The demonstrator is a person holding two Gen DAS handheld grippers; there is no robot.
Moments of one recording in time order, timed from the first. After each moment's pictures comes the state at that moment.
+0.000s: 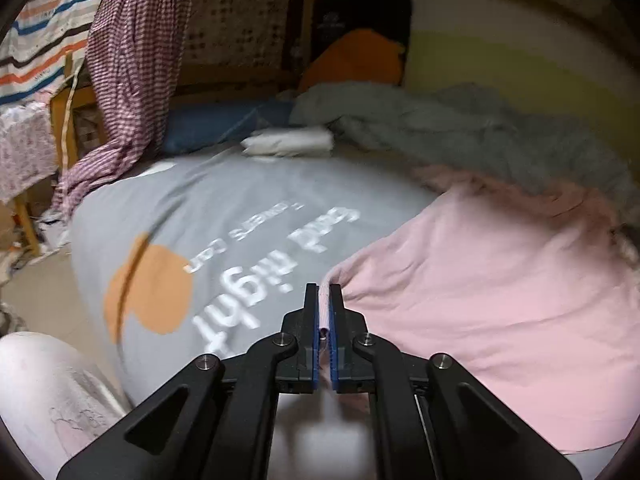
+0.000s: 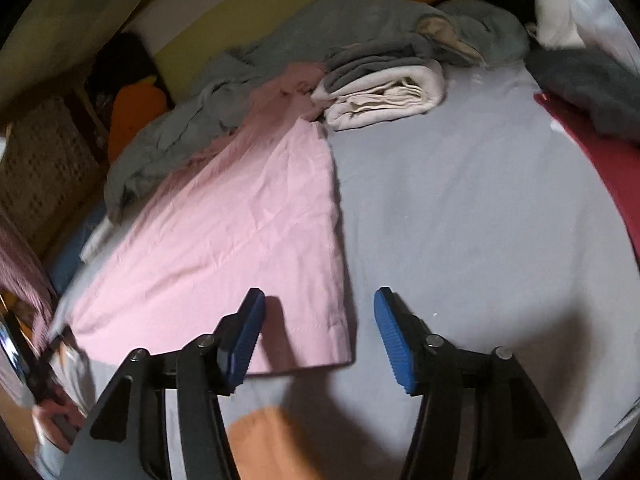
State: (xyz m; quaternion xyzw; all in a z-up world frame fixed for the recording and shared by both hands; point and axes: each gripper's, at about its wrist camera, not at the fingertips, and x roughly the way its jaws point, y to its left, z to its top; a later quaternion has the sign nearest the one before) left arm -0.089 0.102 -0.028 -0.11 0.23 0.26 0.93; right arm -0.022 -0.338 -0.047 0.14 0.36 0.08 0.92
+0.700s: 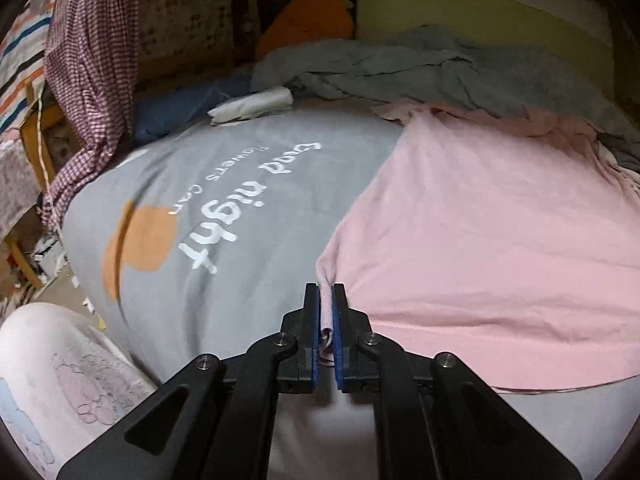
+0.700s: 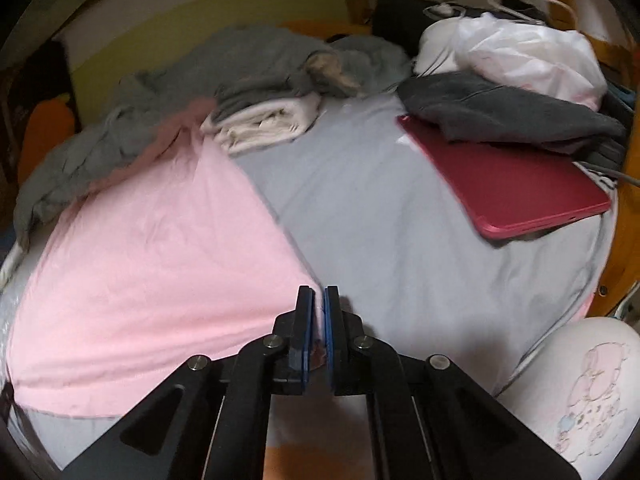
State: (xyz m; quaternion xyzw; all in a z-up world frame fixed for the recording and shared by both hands) left arm -0.107 0.071 -0.057 -0.05 0.32 0.22 0.92; right arm -0.082 -0.374 -0.041 0.14 0.31 -0.14 0.93
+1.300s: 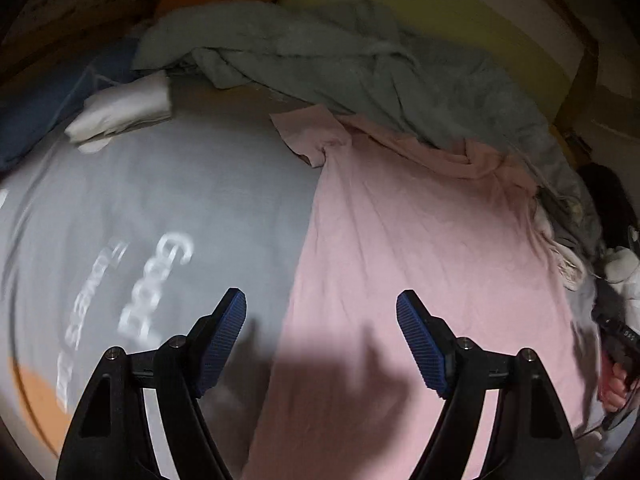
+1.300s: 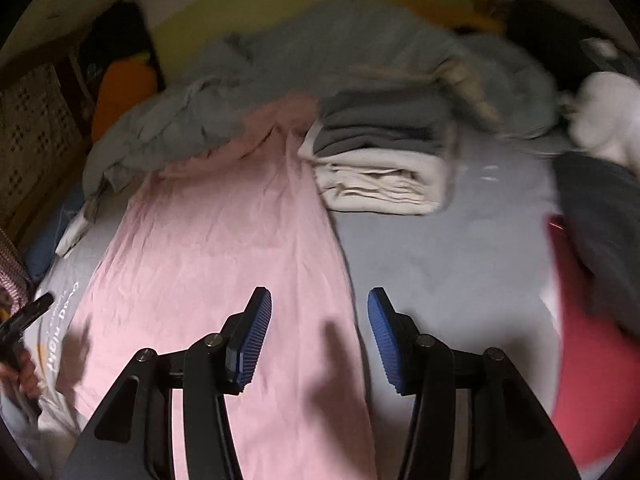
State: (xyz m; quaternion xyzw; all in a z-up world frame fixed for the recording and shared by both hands) left arm 0.068 0.132 0.014 -0.14 0.41 0.03 0.90; right arm 0.097 -0.372 0.024 0.09 0.41 0.08 0.91
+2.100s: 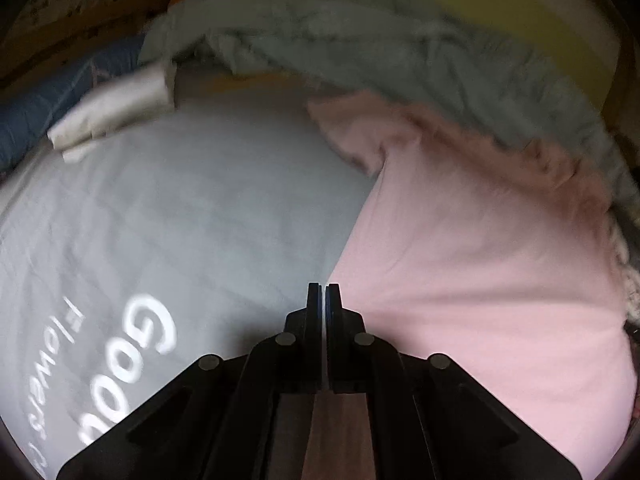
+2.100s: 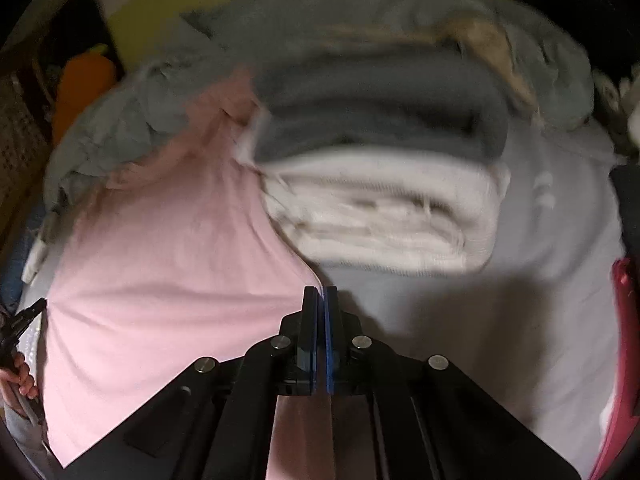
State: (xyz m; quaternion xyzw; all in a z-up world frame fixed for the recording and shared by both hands) left arm 0.135 0.150 -0.047 -0.12 0.42 0.09 0.90; right arm 0.196 -0.374 -0.042 0.12 0.44 0.04 0.89
